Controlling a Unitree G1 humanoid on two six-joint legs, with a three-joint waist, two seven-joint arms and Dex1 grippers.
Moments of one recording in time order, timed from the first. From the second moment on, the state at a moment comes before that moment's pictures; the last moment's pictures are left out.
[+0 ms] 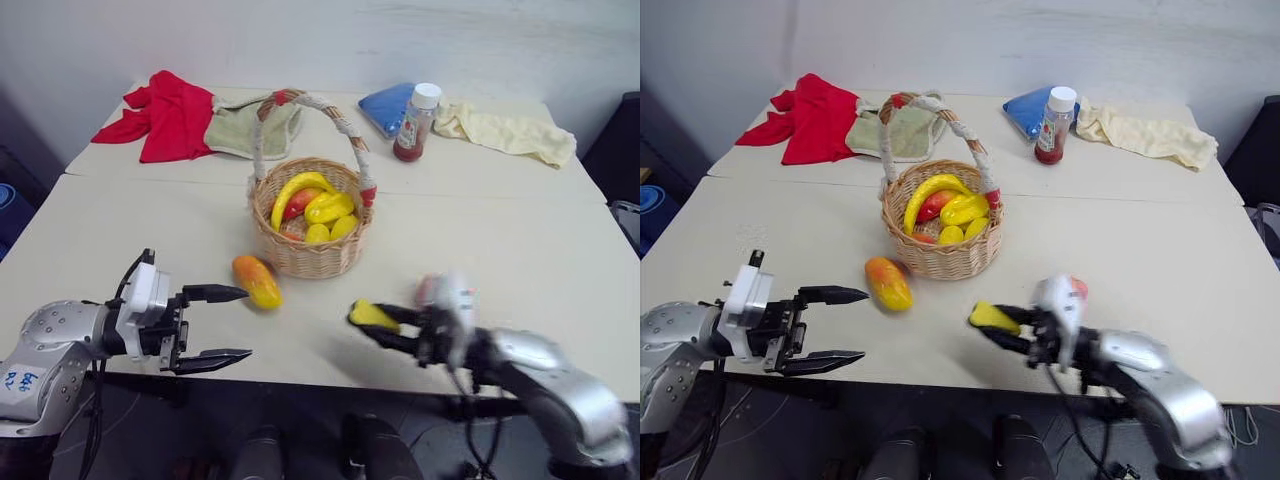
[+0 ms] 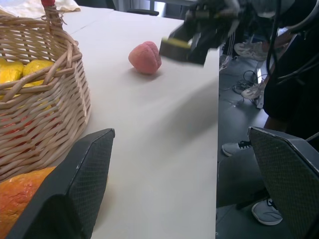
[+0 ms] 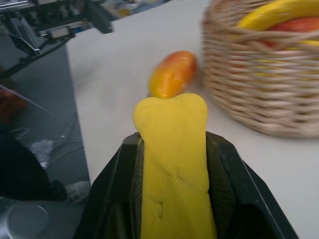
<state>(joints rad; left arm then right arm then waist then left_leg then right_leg) -0.06 0.81 0.24 -0.30 -0.68 0.36 -1.24 0.09 -0.69 -0.31 -0.66 0.75 0.69 0.84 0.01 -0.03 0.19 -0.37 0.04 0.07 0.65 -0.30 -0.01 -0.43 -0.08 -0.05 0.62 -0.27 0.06</state>
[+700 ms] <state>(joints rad) -0.21 0.76 0.15 -0.26 -0.66 0.35 -1.23 -0.19 -0.86 -0.44 0.54 0.29 0.08 0.88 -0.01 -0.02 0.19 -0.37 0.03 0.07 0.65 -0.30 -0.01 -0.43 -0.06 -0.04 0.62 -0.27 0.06</state>
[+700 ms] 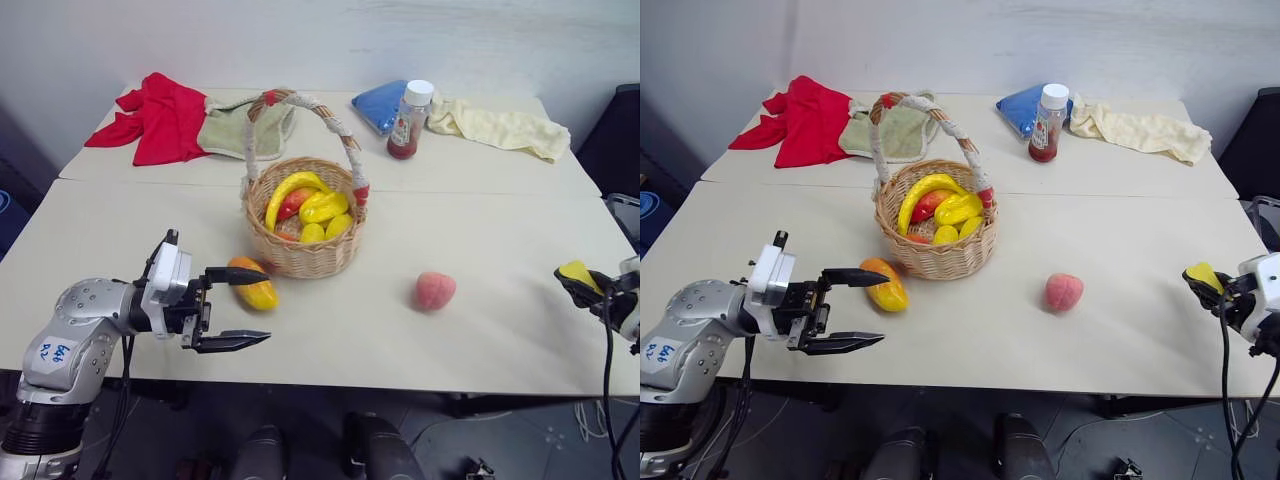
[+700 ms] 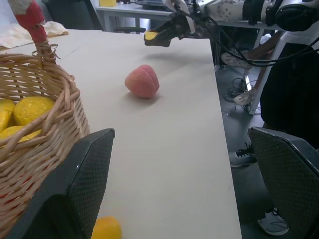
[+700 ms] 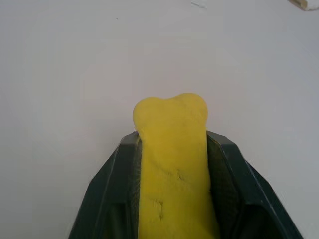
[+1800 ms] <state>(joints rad) -0.01 0.95 0.56 -0.03 -0.74 0.84 -0.95 0.16 -0.62 -0.16 -0.45 0.51 -0.15 1.09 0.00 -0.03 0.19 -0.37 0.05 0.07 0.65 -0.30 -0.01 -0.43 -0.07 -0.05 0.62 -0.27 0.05</state>
